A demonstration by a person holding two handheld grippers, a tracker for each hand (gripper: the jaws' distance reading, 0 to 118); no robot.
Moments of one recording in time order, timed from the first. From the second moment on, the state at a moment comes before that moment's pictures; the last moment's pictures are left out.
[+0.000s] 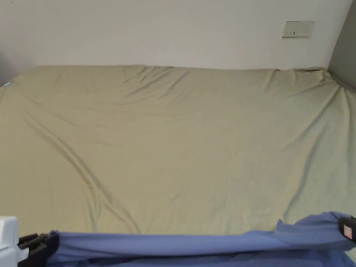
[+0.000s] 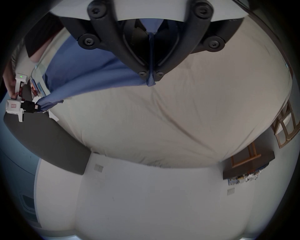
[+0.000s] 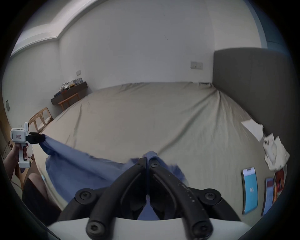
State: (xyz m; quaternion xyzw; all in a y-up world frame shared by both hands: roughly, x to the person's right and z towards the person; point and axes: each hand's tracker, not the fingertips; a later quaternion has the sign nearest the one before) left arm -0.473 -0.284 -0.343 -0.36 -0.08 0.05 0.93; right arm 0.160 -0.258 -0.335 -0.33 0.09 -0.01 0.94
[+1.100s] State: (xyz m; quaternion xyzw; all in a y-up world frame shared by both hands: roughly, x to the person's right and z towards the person) left arm -0.531 -0.247 -0.189 -0.30 -0.17 0.22 0.91; right arm 0.062 -0.250 -0.134 -0.26 0.11 0.01 0.96
